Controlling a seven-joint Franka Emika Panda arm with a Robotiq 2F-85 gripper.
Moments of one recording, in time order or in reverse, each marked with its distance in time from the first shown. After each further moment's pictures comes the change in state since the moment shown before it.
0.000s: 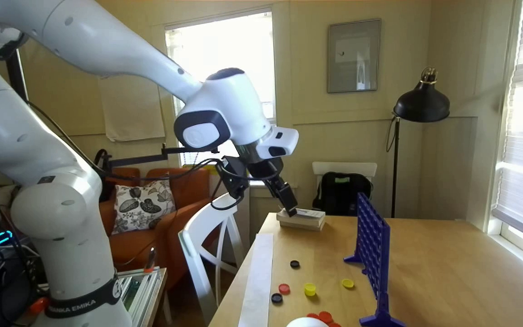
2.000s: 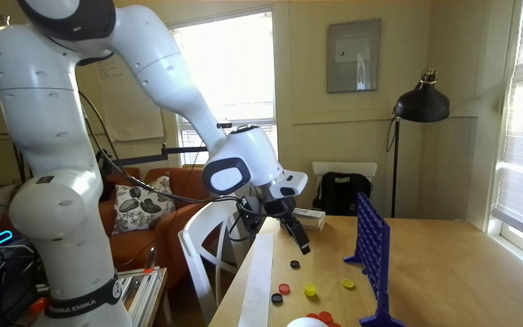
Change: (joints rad) arm -0.025 0.456 0.178 0.049 -0.036 0.413 0.197
